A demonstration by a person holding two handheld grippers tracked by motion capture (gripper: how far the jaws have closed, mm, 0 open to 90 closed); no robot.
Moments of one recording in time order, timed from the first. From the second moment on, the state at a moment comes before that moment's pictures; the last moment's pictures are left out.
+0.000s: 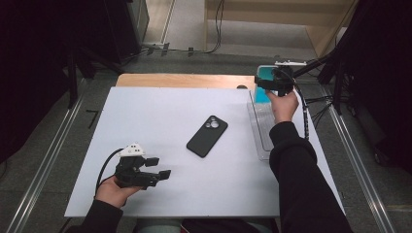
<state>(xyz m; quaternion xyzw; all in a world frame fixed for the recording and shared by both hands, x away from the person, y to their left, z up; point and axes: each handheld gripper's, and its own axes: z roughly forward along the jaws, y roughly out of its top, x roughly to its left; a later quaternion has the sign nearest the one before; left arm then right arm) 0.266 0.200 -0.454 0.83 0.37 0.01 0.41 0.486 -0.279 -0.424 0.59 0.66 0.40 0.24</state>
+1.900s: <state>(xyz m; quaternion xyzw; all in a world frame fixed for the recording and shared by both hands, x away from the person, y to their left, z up) 0.276 0.192 -0.452 0.83 0.38 -0.01 0.41 0.436 -0.292 -0.407 0.59 0.68 0.41 0.15</state>
